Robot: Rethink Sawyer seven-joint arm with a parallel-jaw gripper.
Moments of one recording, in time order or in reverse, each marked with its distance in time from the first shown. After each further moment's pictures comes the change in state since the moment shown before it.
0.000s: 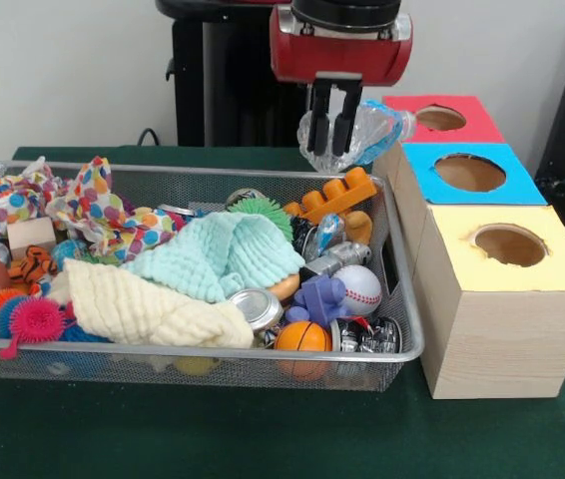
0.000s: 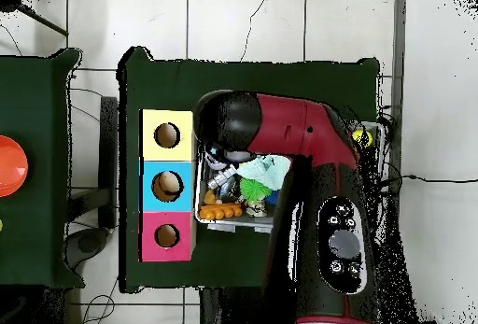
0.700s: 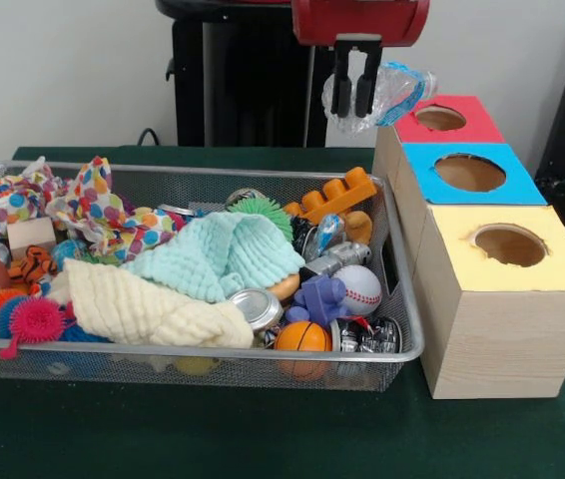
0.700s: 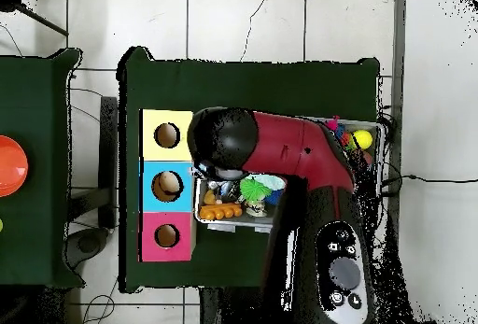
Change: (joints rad) arm 0.006 -0.074 0.000 0.120 0.064 0.000 0.000
